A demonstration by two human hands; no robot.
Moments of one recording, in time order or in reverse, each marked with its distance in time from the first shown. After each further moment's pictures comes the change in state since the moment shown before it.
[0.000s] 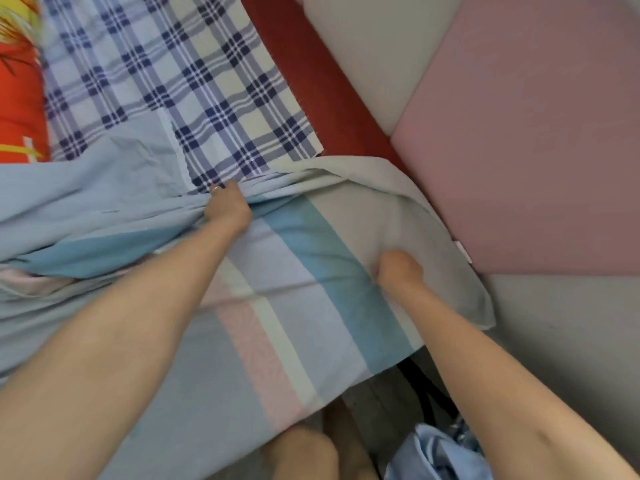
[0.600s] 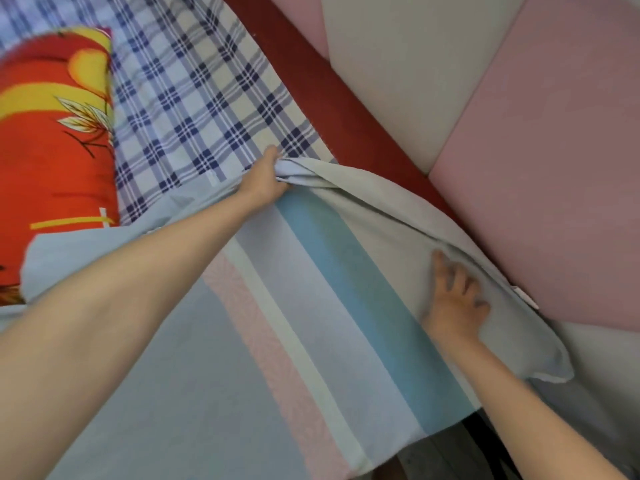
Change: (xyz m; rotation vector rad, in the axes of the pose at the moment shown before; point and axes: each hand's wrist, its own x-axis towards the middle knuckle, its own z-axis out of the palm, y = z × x) left_hand 0.080 0.038 -0.090 -0.239 0.085 0.517; right_hand 0.011 -0.001 0.006 0.131 0.200 0.095
